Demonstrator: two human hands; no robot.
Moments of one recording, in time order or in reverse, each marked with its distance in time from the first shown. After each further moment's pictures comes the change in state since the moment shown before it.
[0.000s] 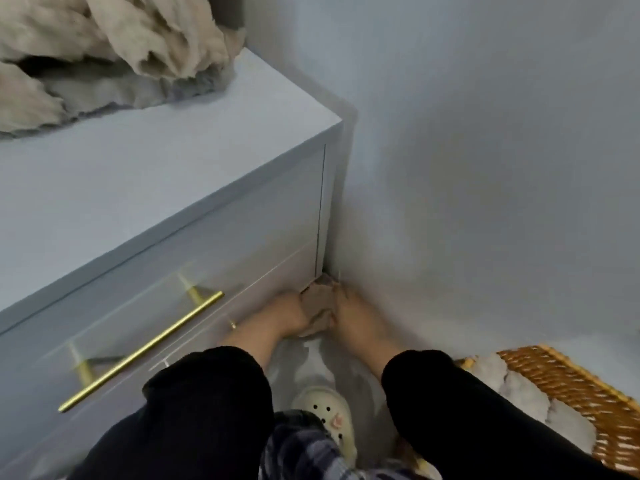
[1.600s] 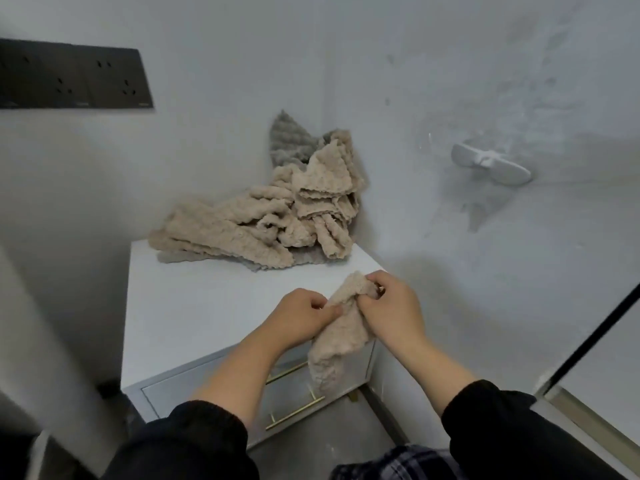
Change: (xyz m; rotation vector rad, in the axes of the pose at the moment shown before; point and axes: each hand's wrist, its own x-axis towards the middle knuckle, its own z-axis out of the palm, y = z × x) left_hand -0.283 -0.005 -0.131 -0.571 0.692 0.278; right_hand -0.148 -0.191 -0.256 0.540 0.603 -0.246
